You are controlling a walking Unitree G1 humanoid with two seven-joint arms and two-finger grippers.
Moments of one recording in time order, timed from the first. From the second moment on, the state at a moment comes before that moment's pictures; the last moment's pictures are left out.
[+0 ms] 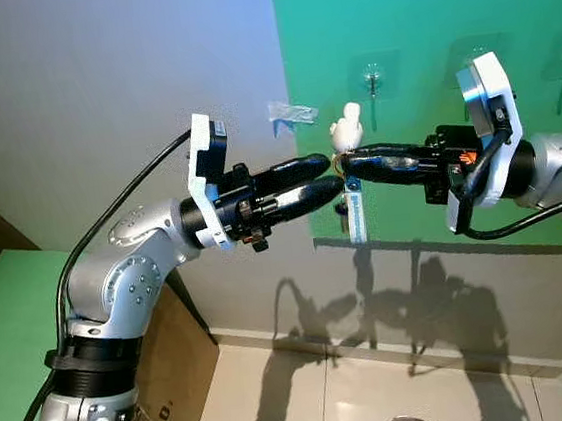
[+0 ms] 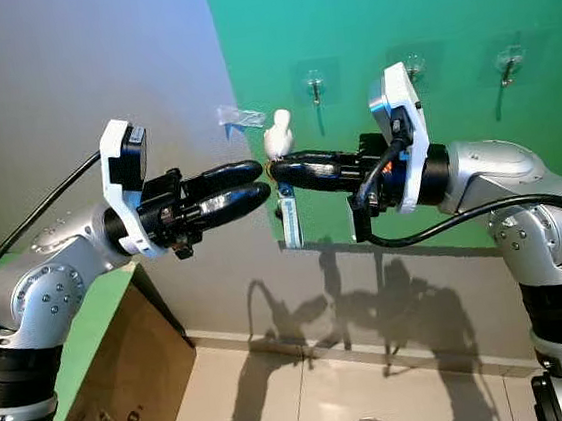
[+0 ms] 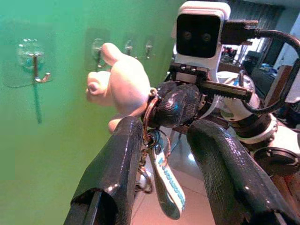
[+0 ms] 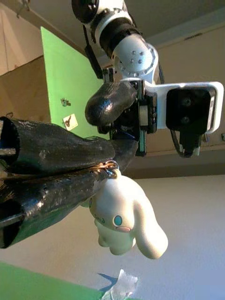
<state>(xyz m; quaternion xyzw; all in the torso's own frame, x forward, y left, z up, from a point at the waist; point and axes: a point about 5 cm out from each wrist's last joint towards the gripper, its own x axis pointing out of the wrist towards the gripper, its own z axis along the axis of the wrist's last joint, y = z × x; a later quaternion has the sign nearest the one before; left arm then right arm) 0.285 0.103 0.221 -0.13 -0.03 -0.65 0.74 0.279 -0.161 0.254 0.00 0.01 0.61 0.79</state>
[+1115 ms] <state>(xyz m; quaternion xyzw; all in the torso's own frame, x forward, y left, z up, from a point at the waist) 0.293 0.103 0.214 -0.15 -0.02 -0.65 0.74 0.273 -0.155 0.258 -0.01 0.01 0.63 0.77</state>
